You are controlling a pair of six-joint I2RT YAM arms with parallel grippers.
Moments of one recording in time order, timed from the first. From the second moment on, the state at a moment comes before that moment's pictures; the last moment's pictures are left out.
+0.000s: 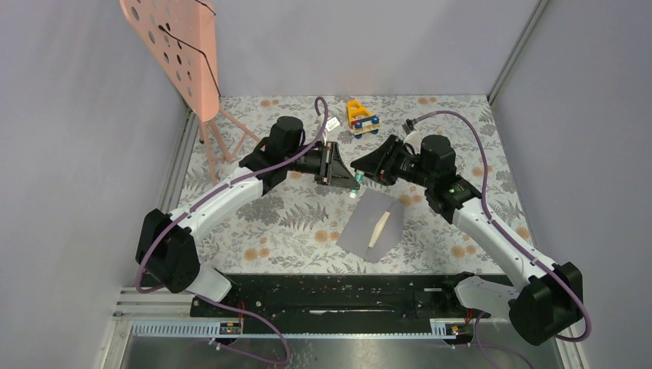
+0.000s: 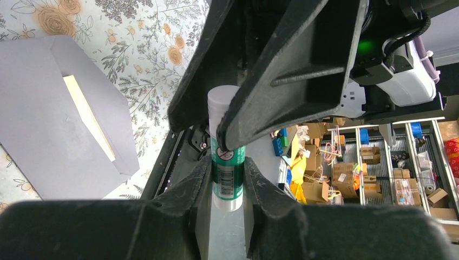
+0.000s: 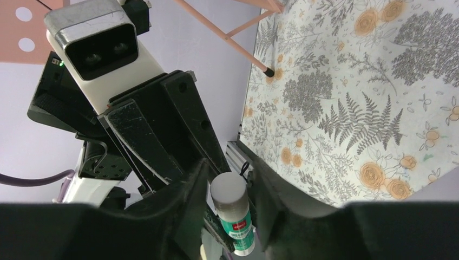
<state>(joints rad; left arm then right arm) -0.61 1.48 1.19 -0.11 0.94 -0.72 0.45 1.14 0.89 0.01 -0.51 1.11</state>
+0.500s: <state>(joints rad) -0.61 1.47 1.18 -0.10 0.94 -0.75 0.47 1.11 0.86 0.00 -0.49 1.10</state>
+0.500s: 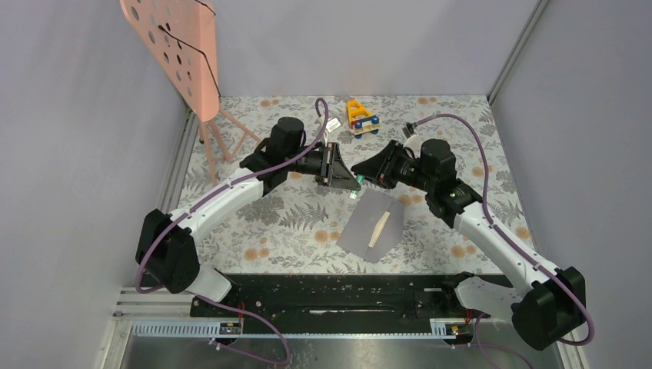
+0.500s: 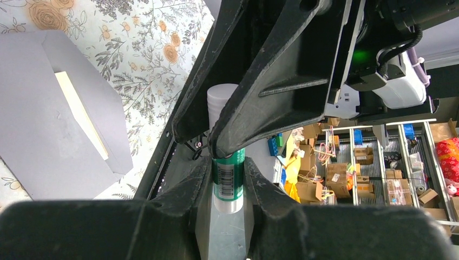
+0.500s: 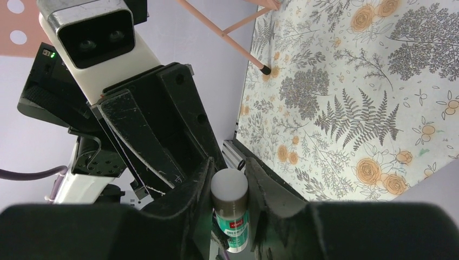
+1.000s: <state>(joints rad) -0.62 1.45 1.14 -0.05 0.94 -0.75 0.49 1.09 0.90 -0.11 -0.44 1.04</state>
